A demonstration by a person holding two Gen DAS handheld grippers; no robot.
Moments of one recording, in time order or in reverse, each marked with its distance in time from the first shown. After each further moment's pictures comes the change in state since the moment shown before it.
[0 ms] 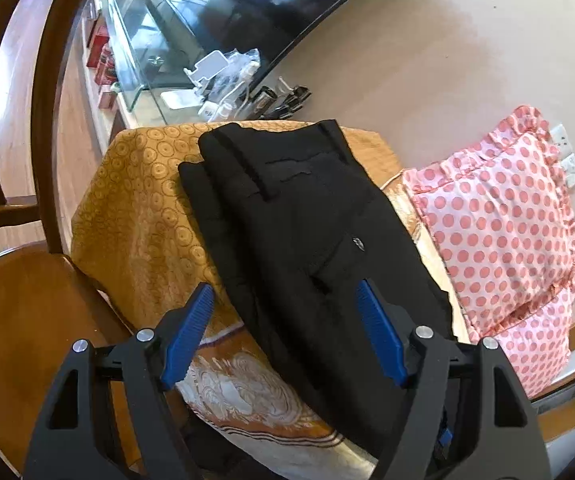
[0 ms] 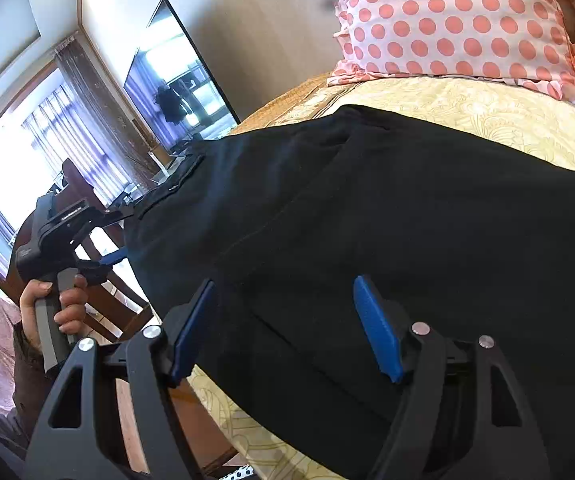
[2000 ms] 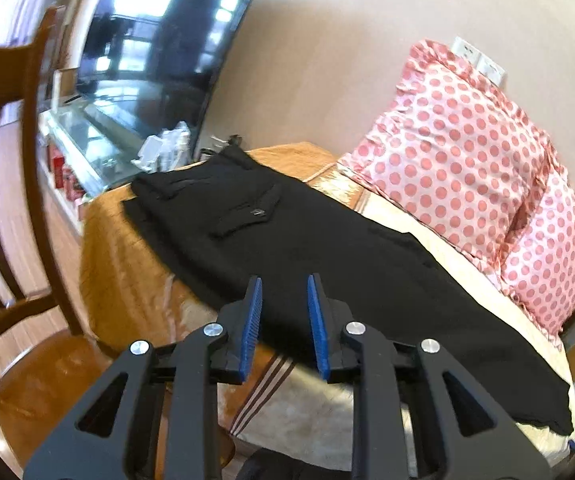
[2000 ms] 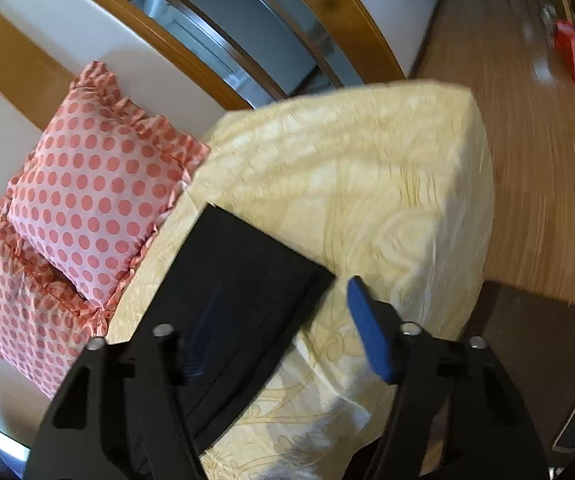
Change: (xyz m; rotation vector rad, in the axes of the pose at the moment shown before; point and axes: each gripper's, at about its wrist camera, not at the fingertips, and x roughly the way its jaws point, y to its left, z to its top) left arm -0.043 -0.076 -0.077 0.445 -0.187 0.003; right arm -0.395 -0.256 -0.218 1.130 -0.722 -0.828
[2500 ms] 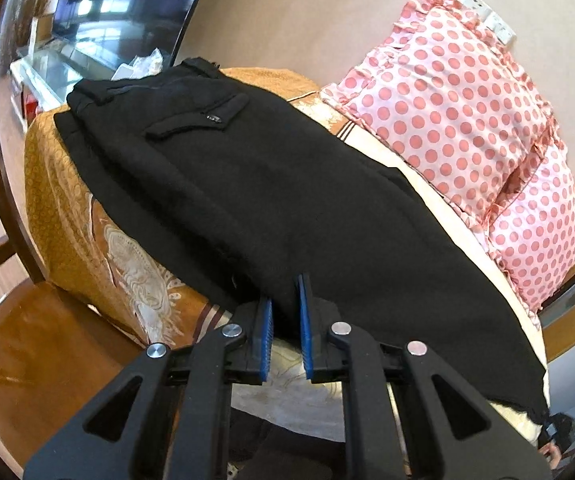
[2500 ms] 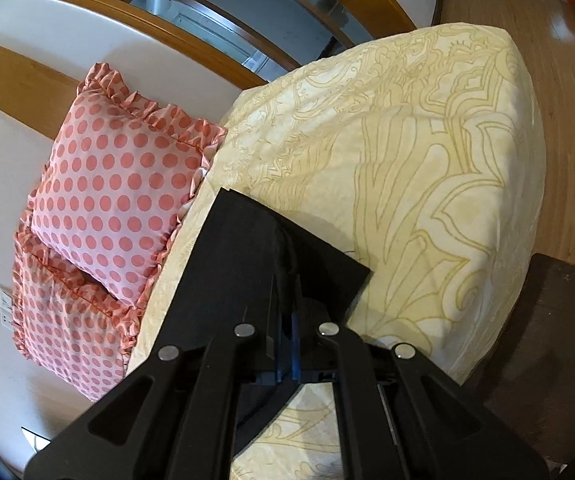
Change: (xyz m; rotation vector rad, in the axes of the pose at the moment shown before) left arm 0.037 -0.014 -0.027 -0.053 0.222 -0.079; right arm 0.034 -0.003 0.004 0.065 0.101 0.140
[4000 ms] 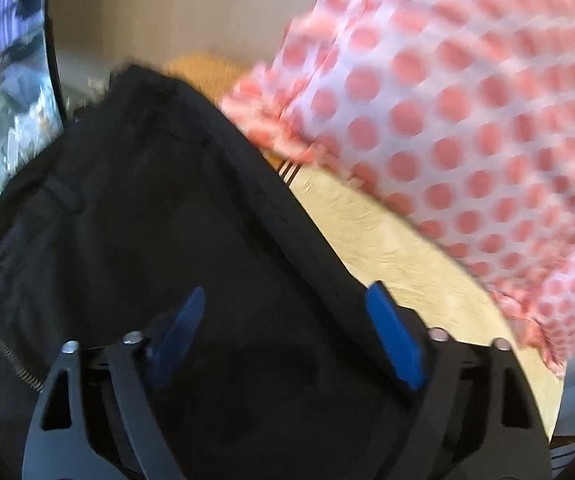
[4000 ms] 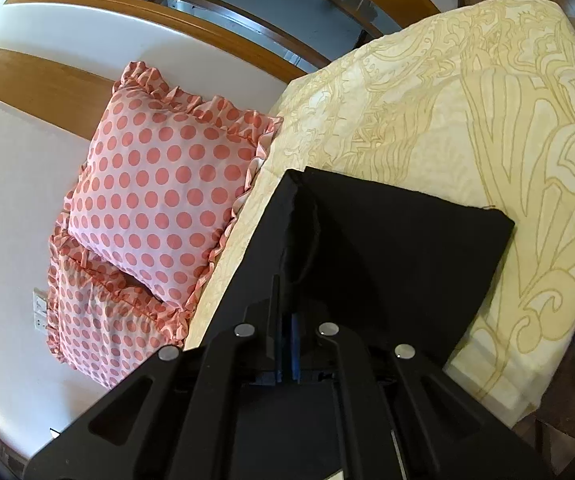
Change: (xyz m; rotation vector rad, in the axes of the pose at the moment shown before) left arm 0.247 -0.151 0.197 0.082 0.283 0.139; right arm 0.019 0.037 -0.015 0.050 -0.005 0.193
